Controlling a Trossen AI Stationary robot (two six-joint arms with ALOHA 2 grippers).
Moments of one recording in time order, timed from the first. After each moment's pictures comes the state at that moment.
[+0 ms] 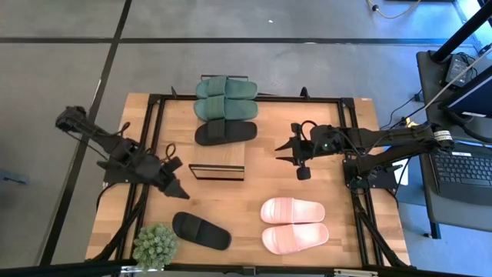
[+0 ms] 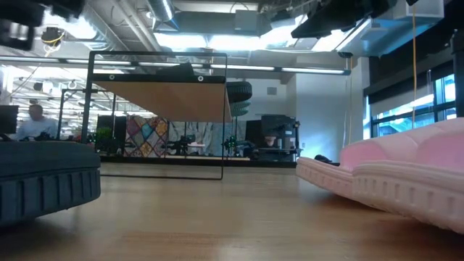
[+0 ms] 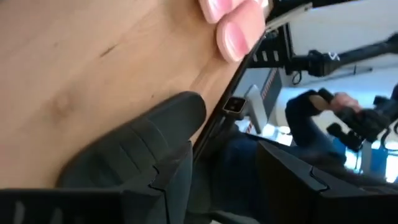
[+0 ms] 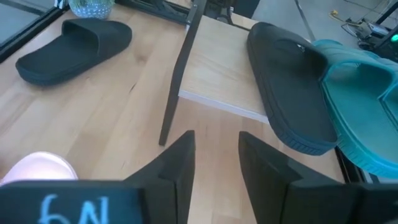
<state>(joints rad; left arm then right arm) -0.51 0.73 0.64 -0.48 -0.01 -1.47 0.03 1.10 0.85 -0.22 0.03 -0.27</state>
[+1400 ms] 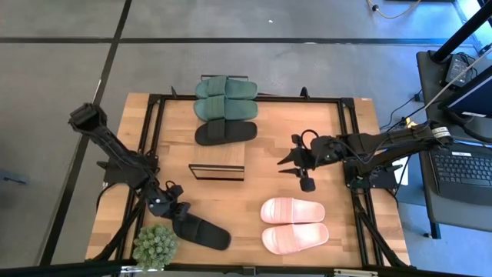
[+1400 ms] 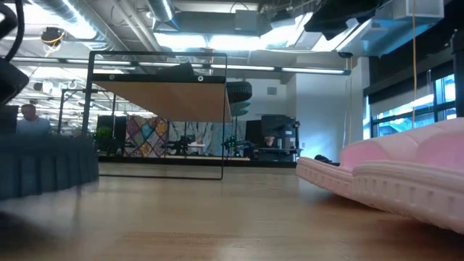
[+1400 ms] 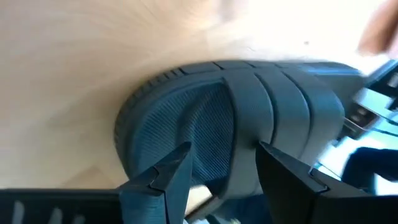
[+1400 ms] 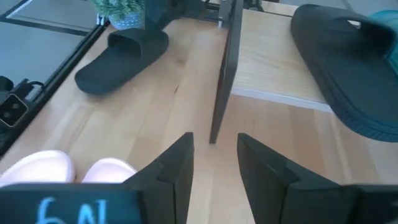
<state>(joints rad) -0.81 1.14 0.37 -0.05 -0.08 -2.11 0.15 1.10 0.85 -0.27 0.02 -0.06</state>
